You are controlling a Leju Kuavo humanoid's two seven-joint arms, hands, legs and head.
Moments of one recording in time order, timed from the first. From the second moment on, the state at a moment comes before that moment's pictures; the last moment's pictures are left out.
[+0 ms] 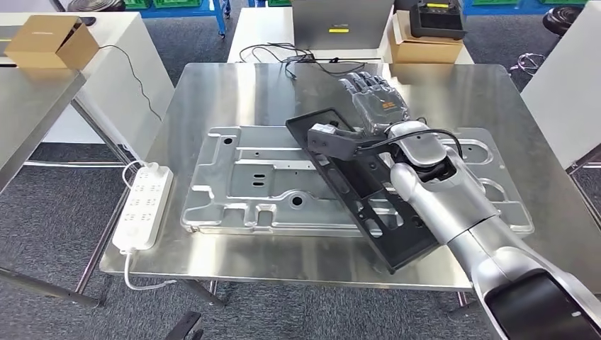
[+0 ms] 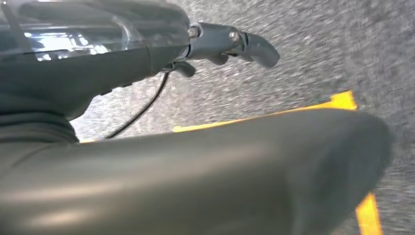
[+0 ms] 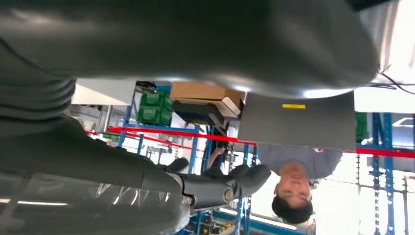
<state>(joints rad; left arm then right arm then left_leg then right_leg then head) -0.17 -0.10 1.09 -0.19 -1.16 0.00 -0.26 -1.07 0.06 0.90 -0.83 0.84 0.01 0.05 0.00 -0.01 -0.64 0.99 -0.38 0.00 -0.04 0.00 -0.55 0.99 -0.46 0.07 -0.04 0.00</state>
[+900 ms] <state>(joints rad) -0.17 -0.10 1.09 -0.19 -1.13 0.00 -0.27 -1.03 0.02 0.87 -0.92 0.88 -0.15 0.09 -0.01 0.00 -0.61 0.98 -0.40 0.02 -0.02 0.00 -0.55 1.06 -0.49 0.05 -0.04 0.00</state>
